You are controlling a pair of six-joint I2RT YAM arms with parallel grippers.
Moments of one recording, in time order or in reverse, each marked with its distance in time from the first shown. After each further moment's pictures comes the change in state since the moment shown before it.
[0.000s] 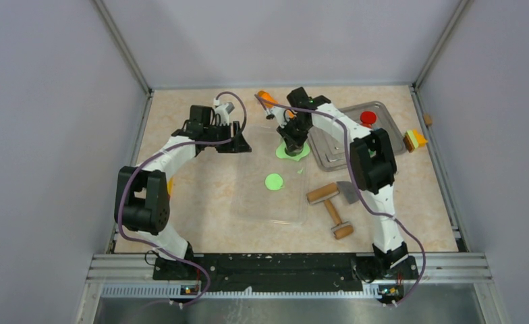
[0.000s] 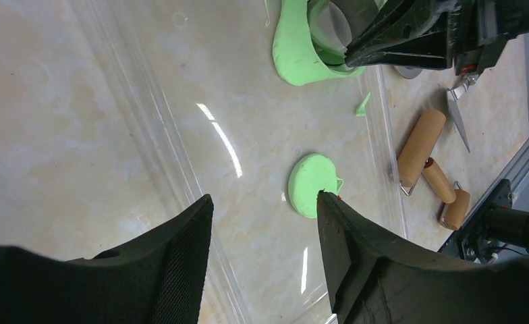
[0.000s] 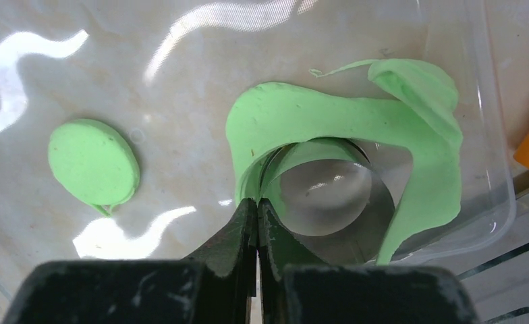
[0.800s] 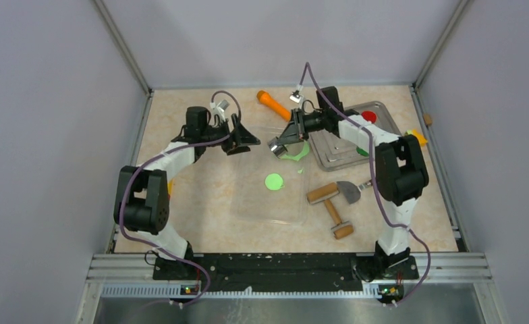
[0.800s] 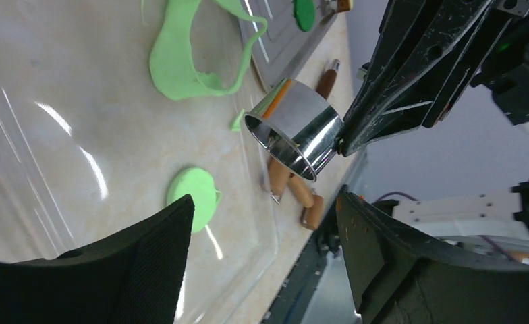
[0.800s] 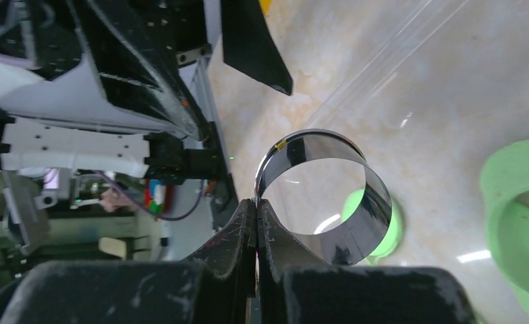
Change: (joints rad) left arm 0.016 0.000 -0.062 0.253 0.261 -0.368; right arm -0.132 -0.284 -0.443 0.654 -0.717 0.856
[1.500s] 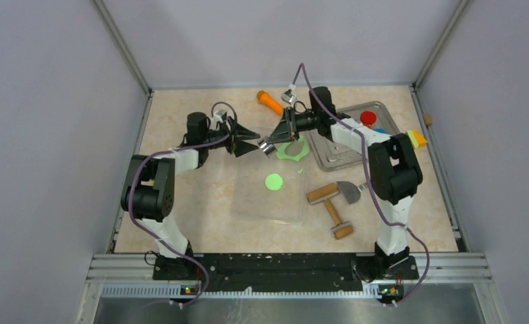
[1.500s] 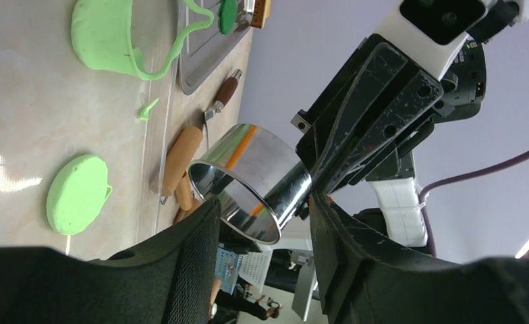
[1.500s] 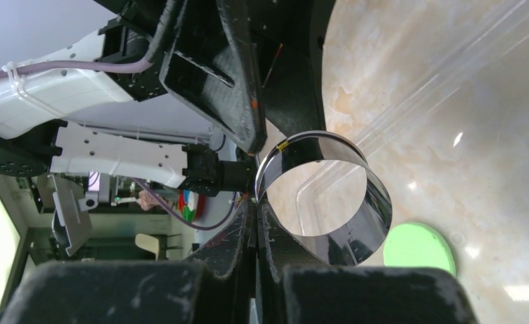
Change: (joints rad) left arm 0.027 0.118 -0.134 0.494 0.136 -0.760; right arm 0.048 0.034 -0.039 0.293 -0.060 0.309
